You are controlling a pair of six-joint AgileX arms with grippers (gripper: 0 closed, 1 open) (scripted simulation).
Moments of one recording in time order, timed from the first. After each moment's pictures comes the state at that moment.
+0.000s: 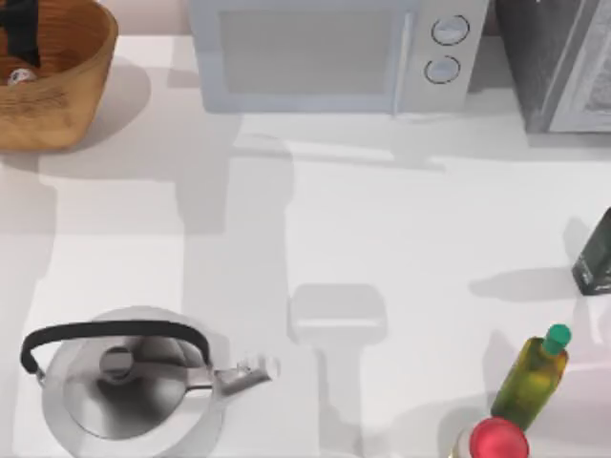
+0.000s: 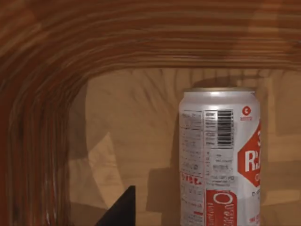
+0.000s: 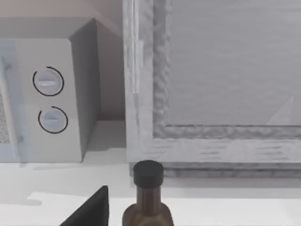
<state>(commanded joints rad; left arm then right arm) 0.17 2.77 2.91 -1.42 0.23 0.14 0.00 0.00 0.00 0.00 0.00 0.00</state>
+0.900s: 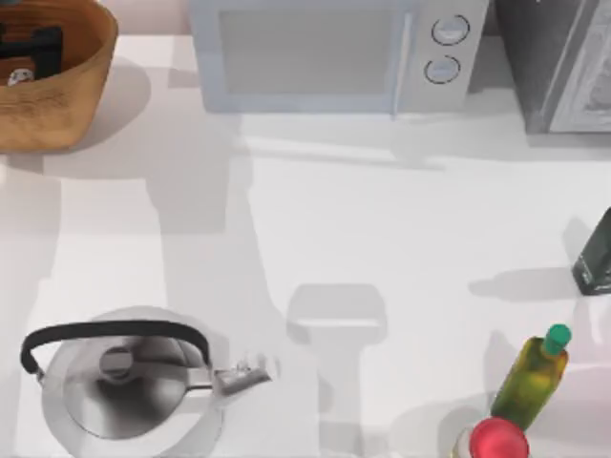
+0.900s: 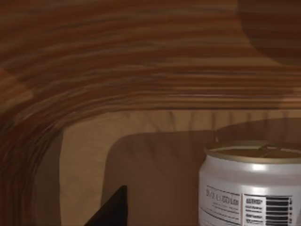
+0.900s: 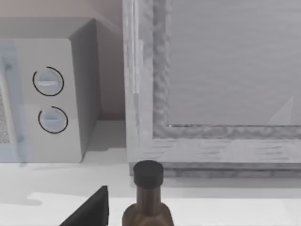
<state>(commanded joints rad) 0.14 2.83 2.75 -1.22 0.22 0.12 0.00 0.00 0.00 0.00 0.00 0.00</state>
